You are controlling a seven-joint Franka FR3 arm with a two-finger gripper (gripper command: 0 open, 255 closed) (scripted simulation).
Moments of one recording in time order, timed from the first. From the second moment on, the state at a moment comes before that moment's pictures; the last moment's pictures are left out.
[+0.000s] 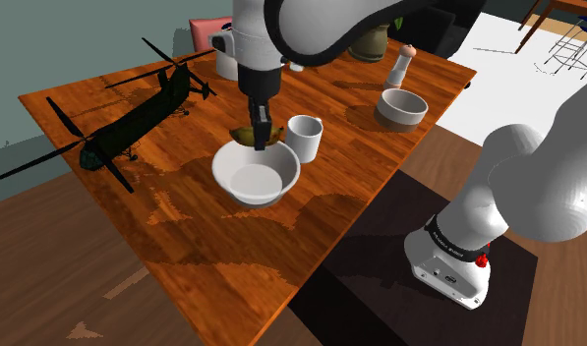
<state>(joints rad) 0.42 -0.09 0.11 -2.19 0.02 2.09 -0.47</state>
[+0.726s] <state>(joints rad) 0.43 -0.03 0.12 -2.26 0.01 2.23 -0.45</state>
